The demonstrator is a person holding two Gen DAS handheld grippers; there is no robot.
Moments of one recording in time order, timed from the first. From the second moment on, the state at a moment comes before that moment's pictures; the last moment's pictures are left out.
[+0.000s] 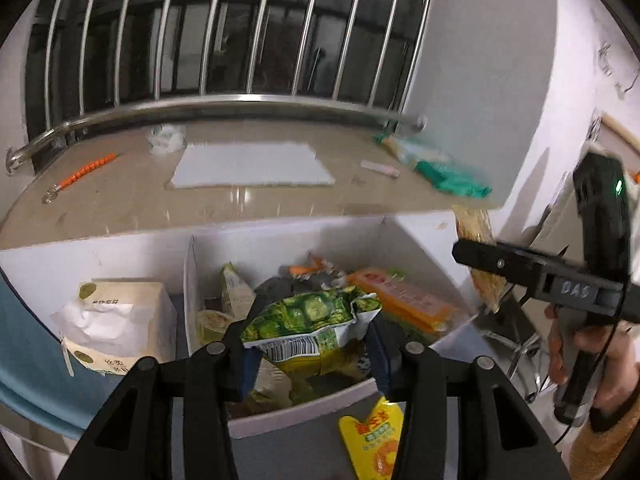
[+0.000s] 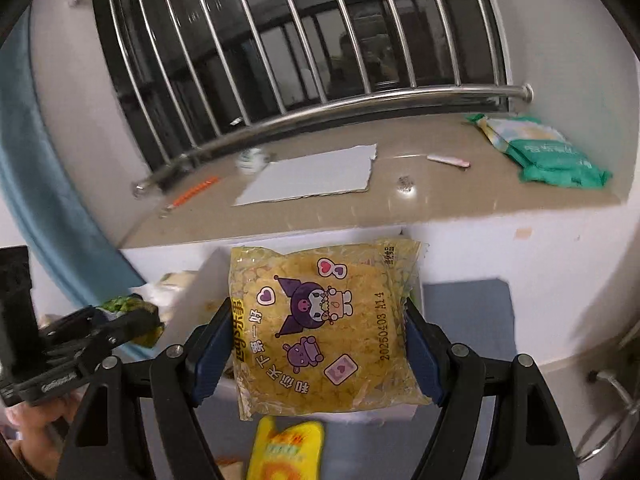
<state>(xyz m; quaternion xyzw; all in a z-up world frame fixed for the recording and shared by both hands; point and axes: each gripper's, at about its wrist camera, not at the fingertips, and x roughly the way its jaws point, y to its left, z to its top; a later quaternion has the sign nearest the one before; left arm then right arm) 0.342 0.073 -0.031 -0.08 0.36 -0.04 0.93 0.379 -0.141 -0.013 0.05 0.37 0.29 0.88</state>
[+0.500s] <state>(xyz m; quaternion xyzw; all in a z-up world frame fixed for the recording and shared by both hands) 0.307 0.072 -0.036 -0.06 0.35 -0.01 0.93 0.363 -0.149 -0.004 0.02 0.33 0.27 0.90</state>
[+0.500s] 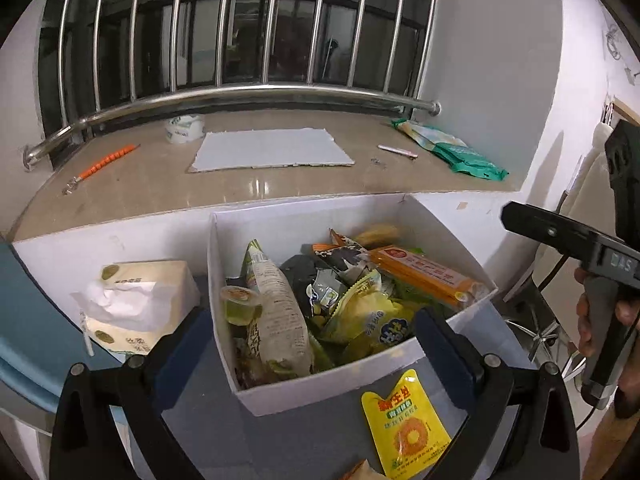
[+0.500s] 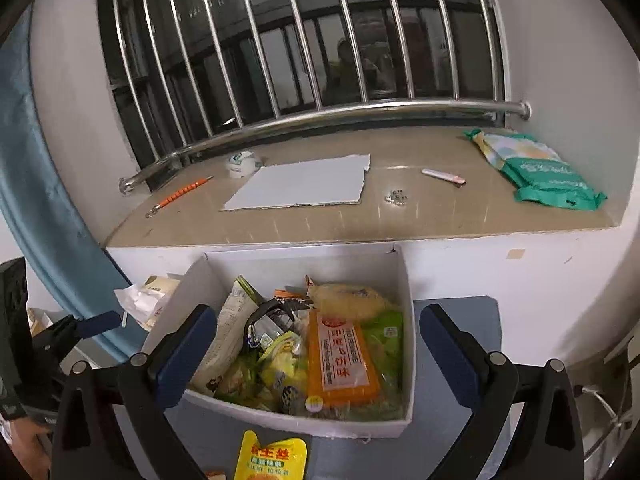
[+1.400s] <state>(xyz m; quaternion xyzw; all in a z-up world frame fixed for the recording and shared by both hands) 0.059 0.008 -0.089 -0.08 0.28 -0.06 0.95 0.176 -0.180 -0.121 0.03 0.39 0.29 0.87</state>
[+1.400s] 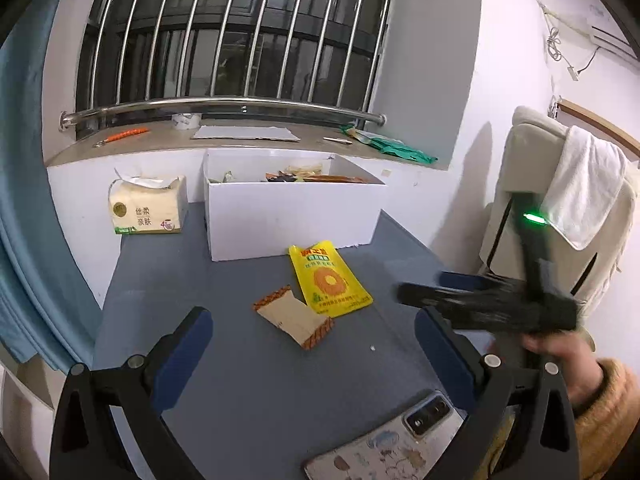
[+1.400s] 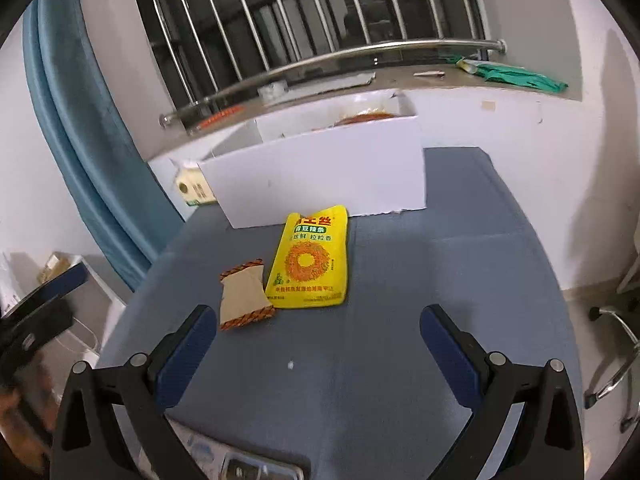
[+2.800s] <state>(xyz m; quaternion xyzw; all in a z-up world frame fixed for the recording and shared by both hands) 0.140 -0.002 -0.149 -0.05 0.42 -0.09 0.90 0.217 -0.182 -0.126 0.01 0.41 0.29 0.86</state>
